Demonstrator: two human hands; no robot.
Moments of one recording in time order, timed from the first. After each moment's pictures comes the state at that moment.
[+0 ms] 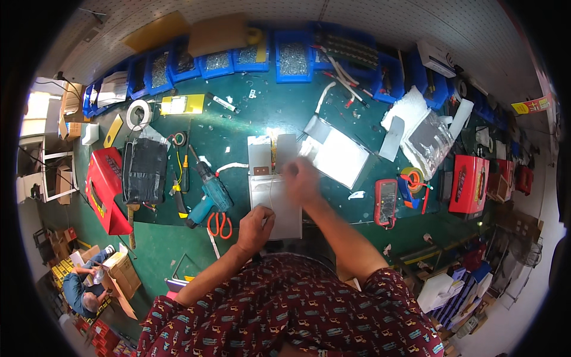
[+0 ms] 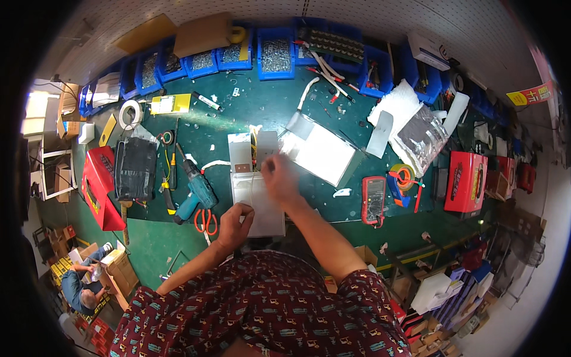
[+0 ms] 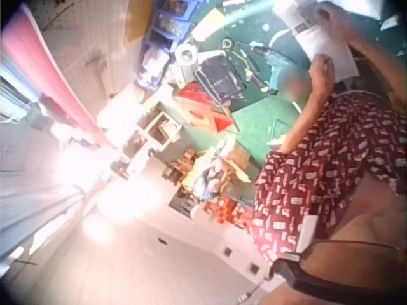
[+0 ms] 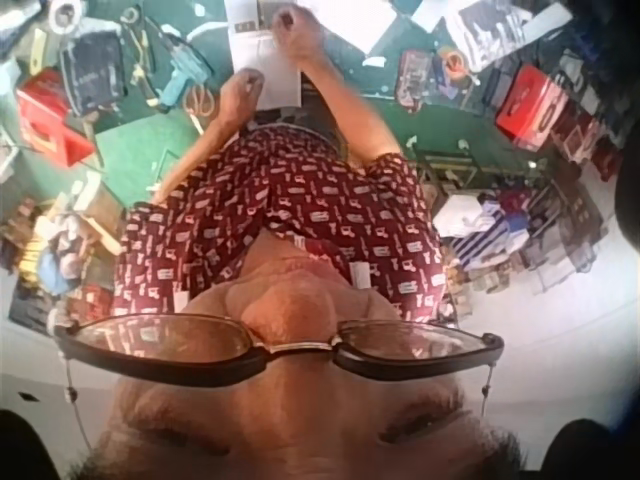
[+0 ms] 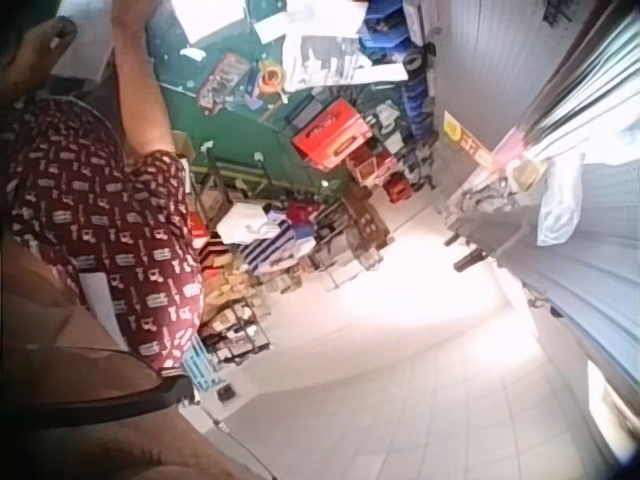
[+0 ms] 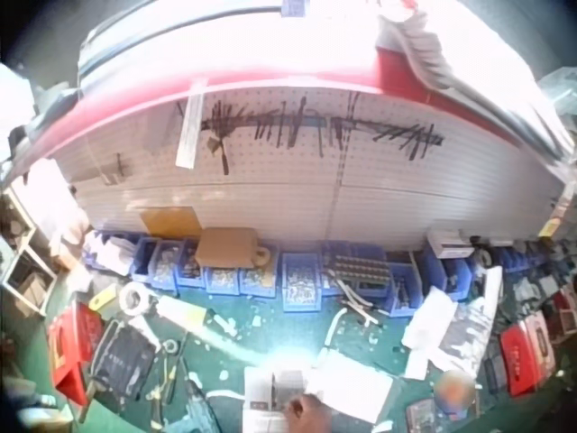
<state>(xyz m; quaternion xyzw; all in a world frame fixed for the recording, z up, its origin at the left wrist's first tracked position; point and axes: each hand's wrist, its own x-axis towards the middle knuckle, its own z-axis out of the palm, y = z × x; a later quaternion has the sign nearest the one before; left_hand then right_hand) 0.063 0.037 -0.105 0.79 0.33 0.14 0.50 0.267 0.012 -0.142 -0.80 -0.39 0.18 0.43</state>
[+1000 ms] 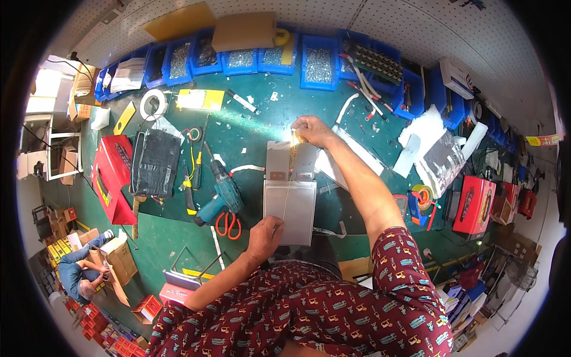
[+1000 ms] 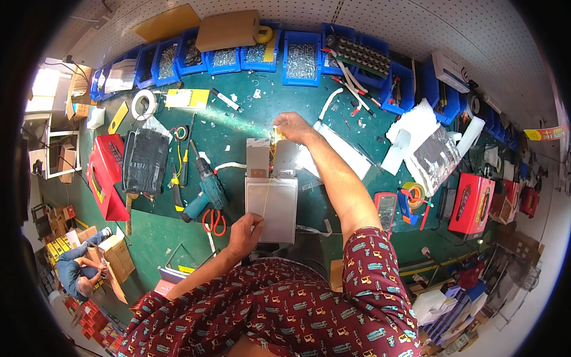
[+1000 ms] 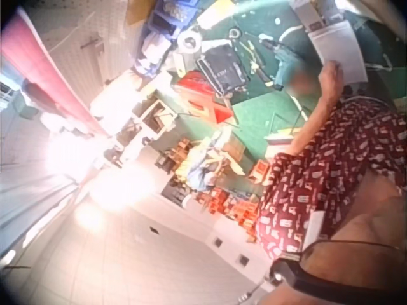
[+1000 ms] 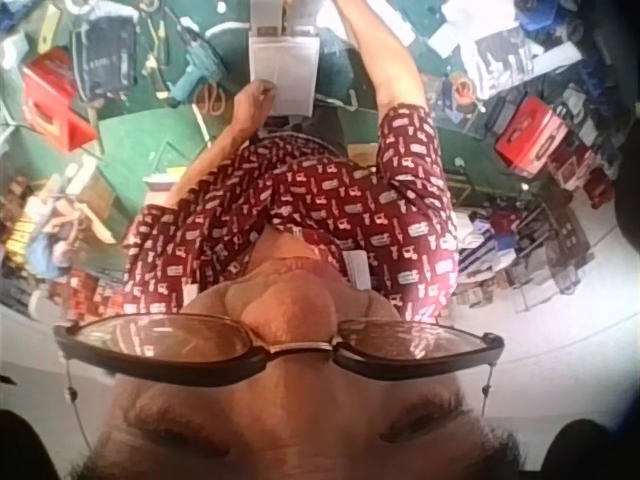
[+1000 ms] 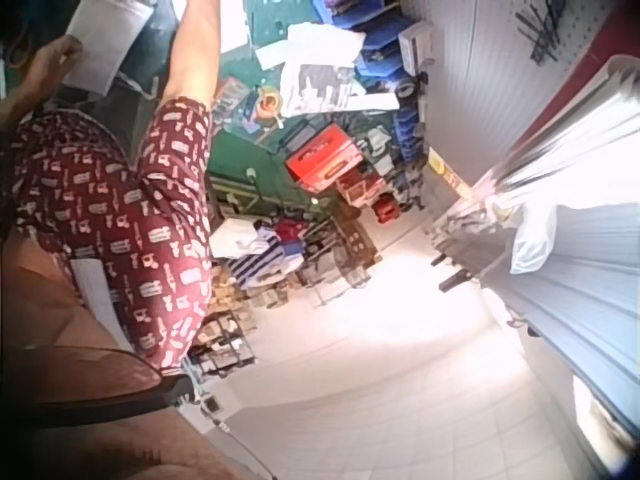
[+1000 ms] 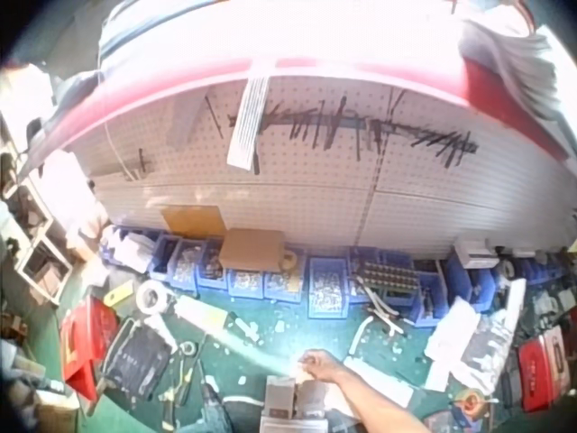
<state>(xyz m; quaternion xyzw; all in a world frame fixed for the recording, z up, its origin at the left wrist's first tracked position) 0.048 0.026 -0.116 0.77 0.38 0.12 0.49 0.390 0.147 -0.219 -0.60 -0.37 0.61 0.36</state>
